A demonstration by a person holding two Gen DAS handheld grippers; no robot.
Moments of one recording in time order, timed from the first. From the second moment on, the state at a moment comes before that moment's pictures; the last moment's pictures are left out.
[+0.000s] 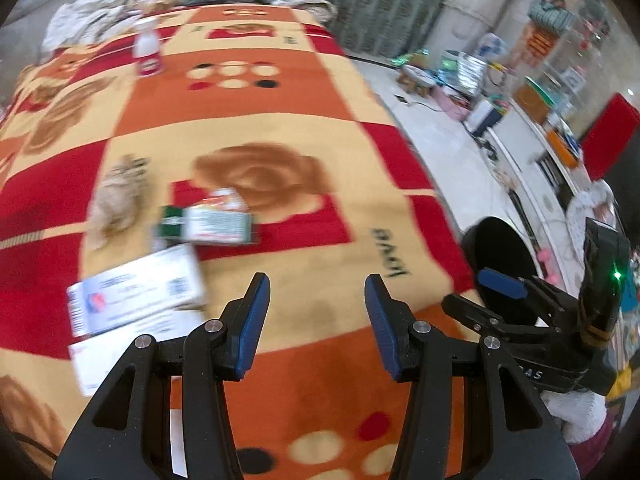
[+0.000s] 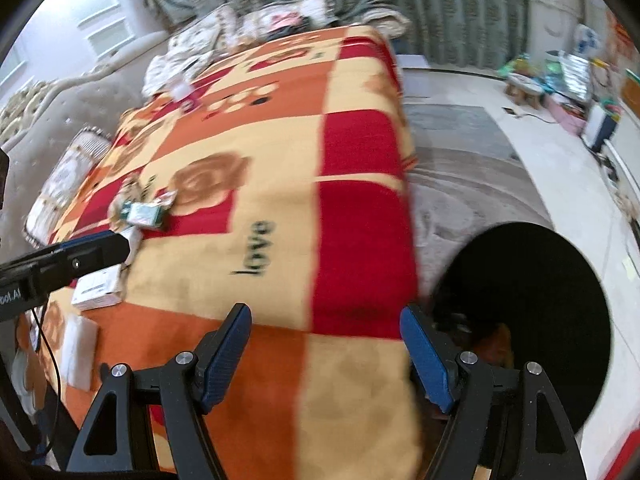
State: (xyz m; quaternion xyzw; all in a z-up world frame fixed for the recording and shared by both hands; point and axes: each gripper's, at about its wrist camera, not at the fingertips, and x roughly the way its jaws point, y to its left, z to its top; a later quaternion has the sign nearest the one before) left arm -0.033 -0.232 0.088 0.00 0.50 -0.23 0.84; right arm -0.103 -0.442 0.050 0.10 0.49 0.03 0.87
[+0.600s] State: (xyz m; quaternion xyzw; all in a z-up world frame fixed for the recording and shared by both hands) left arm -0.008 -0.065 0.078 -0.06 0.50 -0.11 0.86; right arm -0.004 -0.295 0.048 0.15 0.49 0.14 0.85
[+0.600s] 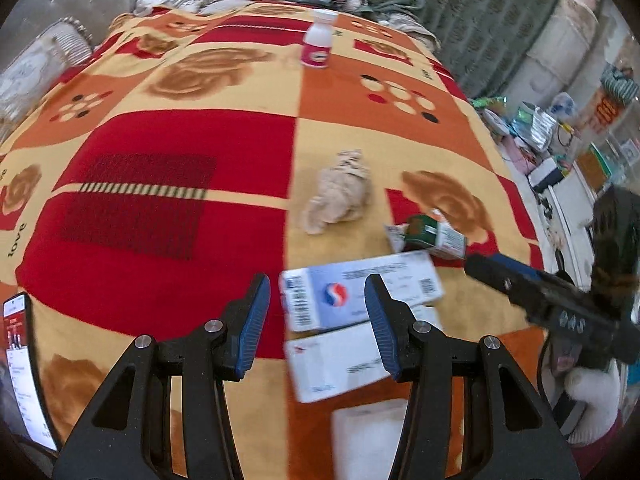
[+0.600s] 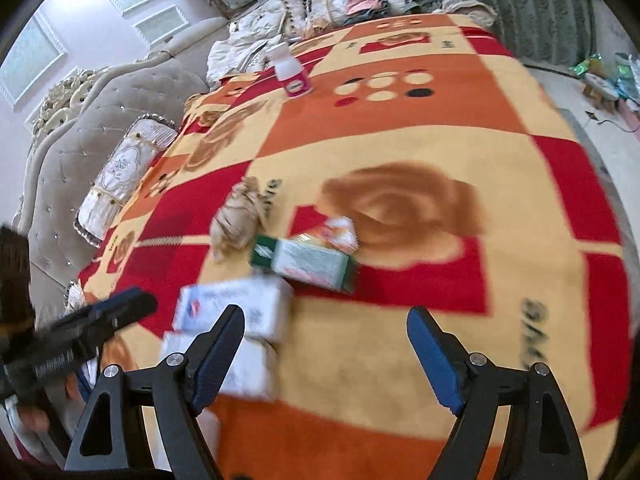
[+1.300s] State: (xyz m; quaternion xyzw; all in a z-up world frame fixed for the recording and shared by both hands) left arm 0.016 -0.049 0.070 -0.09 0.50 -0.11 0.85; right arm 0.049 -0.260 0.027 0.12 0.52 0.12 0.83
